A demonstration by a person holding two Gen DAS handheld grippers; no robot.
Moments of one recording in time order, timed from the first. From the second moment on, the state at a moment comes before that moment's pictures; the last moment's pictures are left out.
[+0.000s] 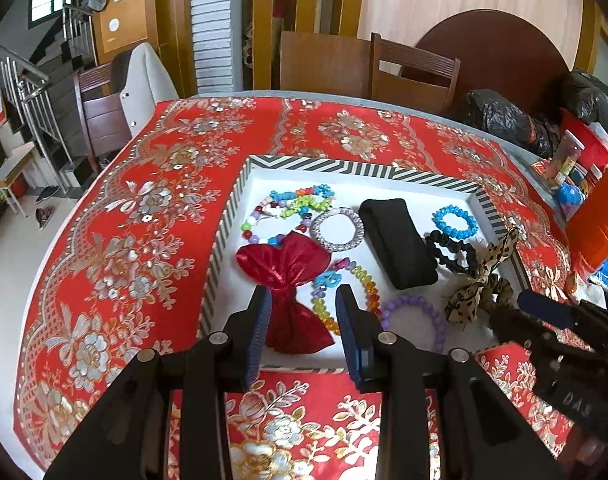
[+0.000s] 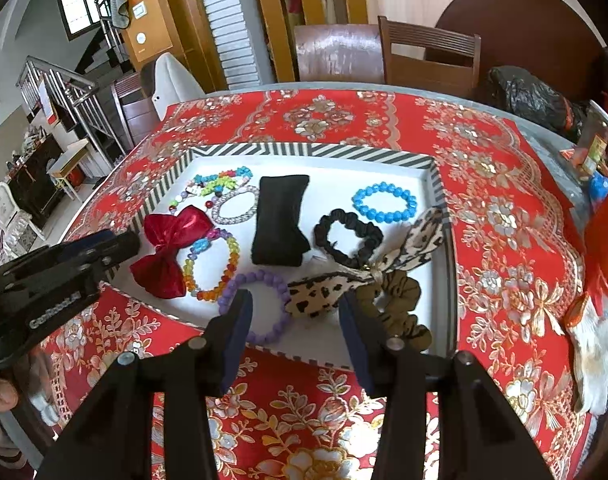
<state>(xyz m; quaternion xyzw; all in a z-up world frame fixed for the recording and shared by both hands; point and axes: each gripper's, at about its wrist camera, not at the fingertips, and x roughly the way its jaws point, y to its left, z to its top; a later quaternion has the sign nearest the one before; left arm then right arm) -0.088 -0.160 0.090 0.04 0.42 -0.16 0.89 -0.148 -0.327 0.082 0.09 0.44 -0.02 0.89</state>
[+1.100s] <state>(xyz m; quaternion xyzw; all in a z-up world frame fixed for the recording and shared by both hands) -0.140 -0.174 0.102 0.08 0.38 -0.14 0.91 -0.185 -0.326 0.092 0.08 0.39 -0.05 0.92</state>
